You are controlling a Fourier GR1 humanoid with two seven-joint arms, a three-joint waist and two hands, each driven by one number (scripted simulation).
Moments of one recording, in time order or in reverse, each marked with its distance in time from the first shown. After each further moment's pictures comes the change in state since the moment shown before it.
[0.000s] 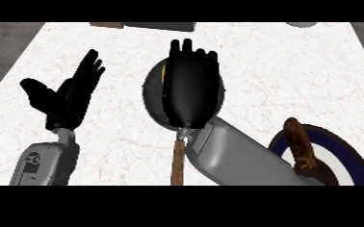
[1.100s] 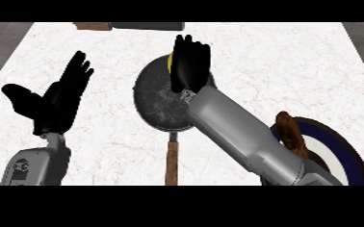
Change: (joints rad) left arm 0.036 0.014 0.038 -0.040 0.001 0.010 -0.001; right arm -0.147 0.003 0.031 0.569 -0.267 -0.473 -0.096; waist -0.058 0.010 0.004
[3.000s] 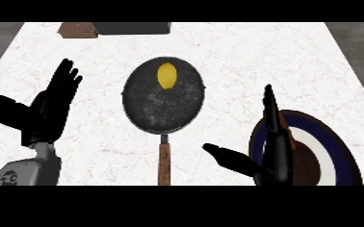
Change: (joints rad) left arm 0.069 0.001 0.042 -0.041 0.001 0.006 0.001; right arm 0.929 -0.266 -0.045 -0.902 -0.578 -0.556 -0.548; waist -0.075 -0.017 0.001
